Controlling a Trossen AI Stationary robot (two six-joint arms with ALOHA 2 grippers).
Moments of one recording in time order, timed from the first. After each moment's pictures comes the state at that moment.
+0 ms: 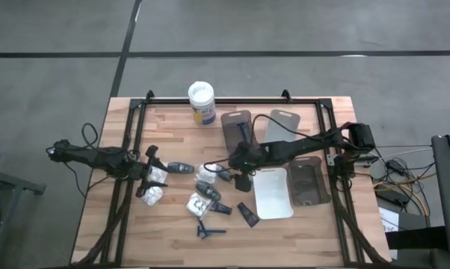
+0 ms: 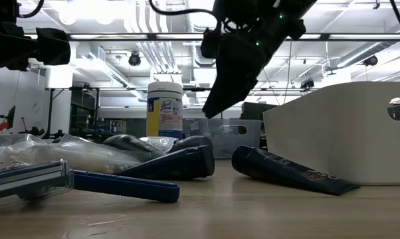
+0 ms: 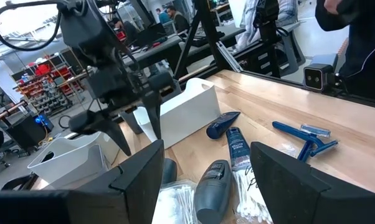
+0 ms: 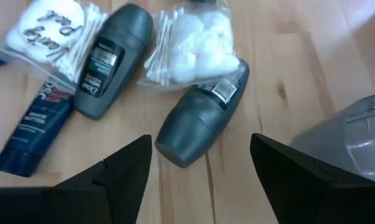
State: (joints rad) left arm -0.25 0.04 0.08 -0.17 0.04 0.39; right arm 0.04 1.79 1.15 -0.25 0.05 0.15
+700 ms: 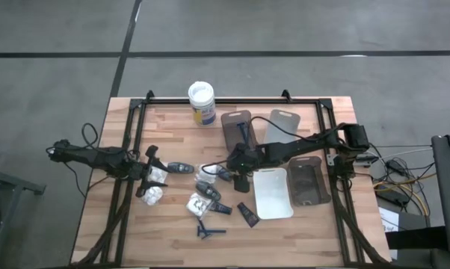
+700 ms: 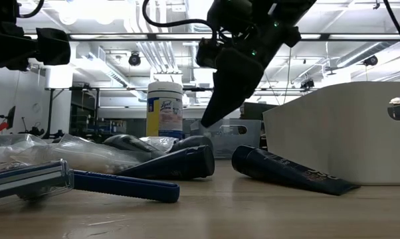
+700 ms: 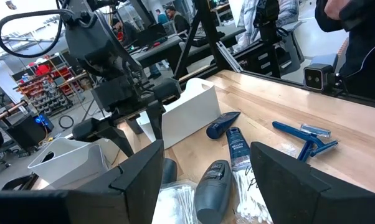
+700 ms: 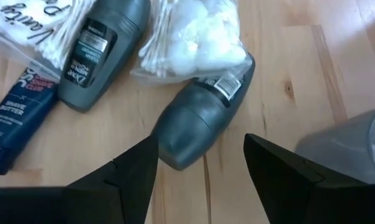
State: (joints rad) left arm -0.25 0.04 0.08 -0.17 0.04 0.39; right arm 0.04 1.84 1.16 -0.25 0.05 0.11
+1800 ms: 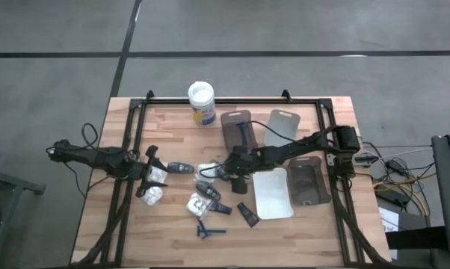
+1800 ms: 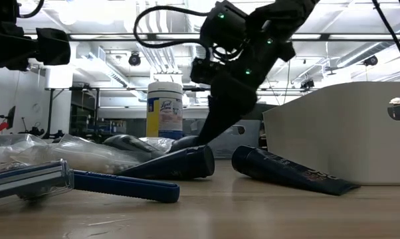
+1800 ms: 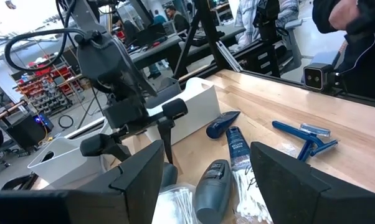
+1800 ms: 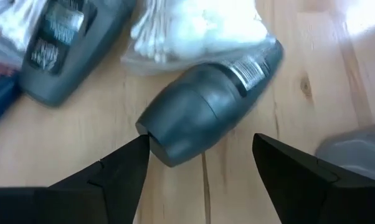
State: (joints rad) left arm -0.25 0.04 0.08 -0.17 0.04 0.39; right arm 0.04 1.95 1.18 -0.18 0.07 0.08
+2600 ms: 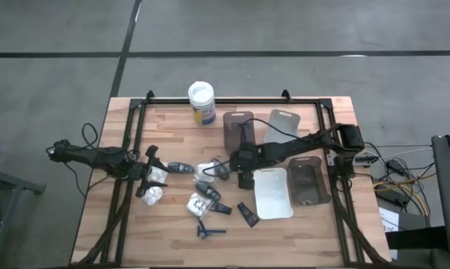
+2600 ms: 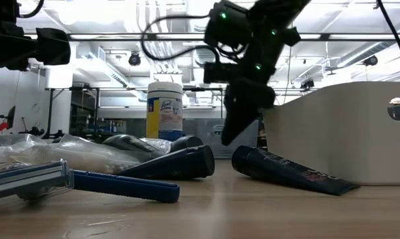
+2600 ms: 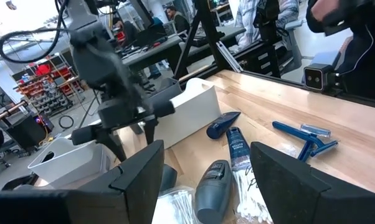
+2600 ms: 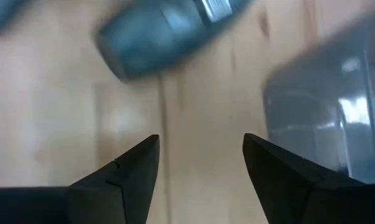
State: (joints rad) left arm -0.25 0.04 0.08 -0.17 0.04 0.39; right arm 0.02 1.88 1.20 -0.47 0.16 0.06
